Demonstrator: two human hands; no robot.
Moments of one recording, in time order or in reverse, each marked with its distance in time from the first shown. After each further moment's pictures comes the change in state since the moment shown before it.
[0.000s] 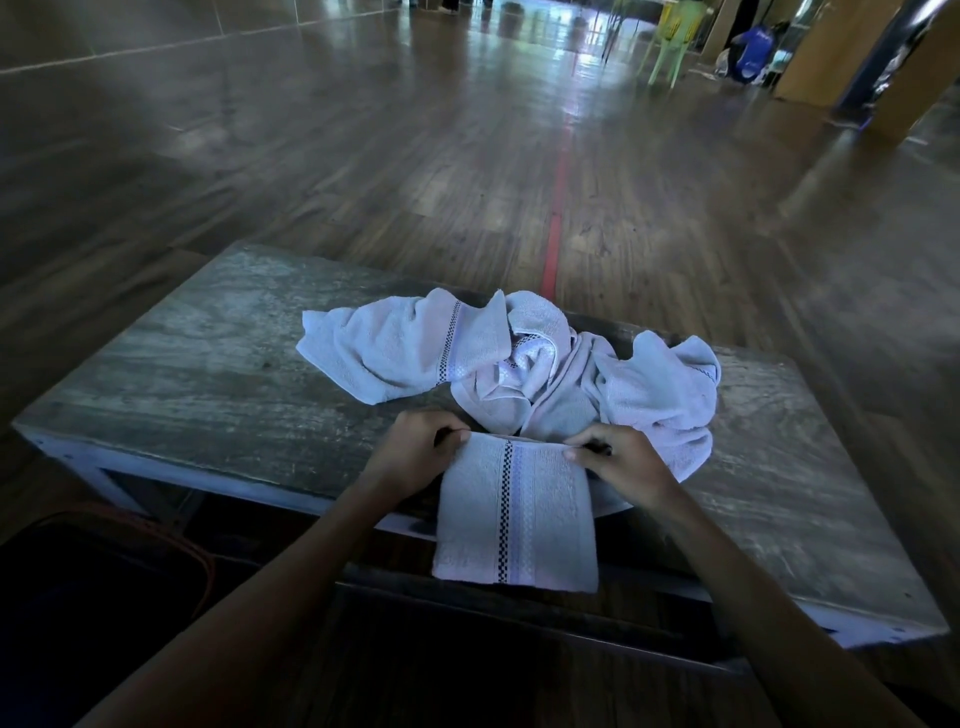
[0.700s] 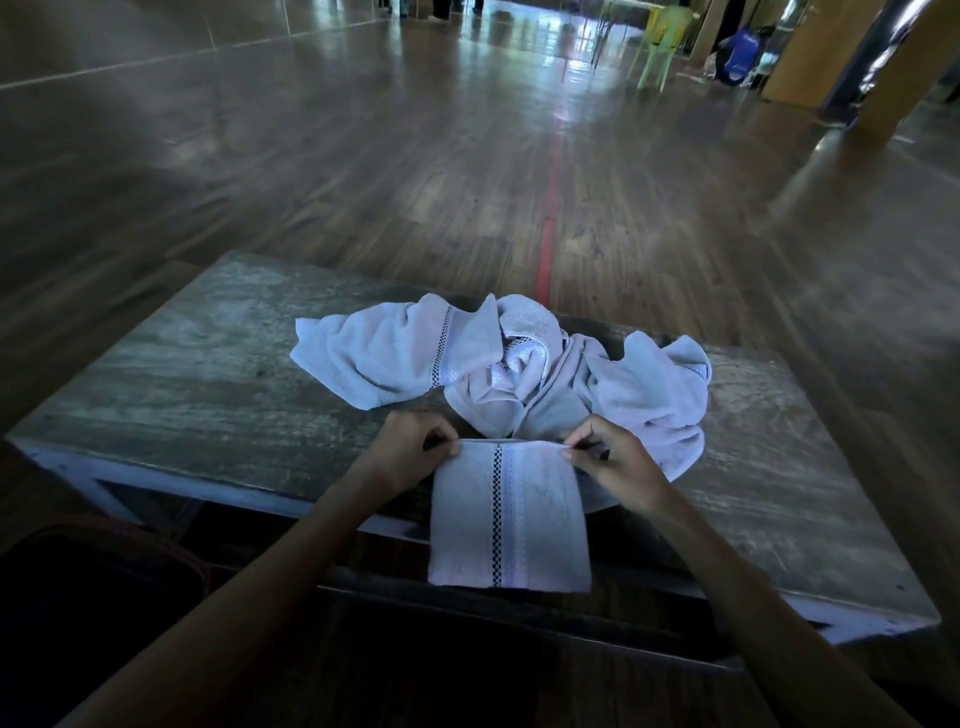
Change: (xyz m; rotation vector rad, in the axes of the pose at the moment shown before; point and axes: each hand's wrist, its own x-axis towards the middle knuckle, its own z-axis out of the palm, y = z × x) left_hand 0.003 0.005 -0.012 -0.003 -0.078 -0.044; right_hand -0.009 -0.004 0.002 0.116 0.050 -0.078
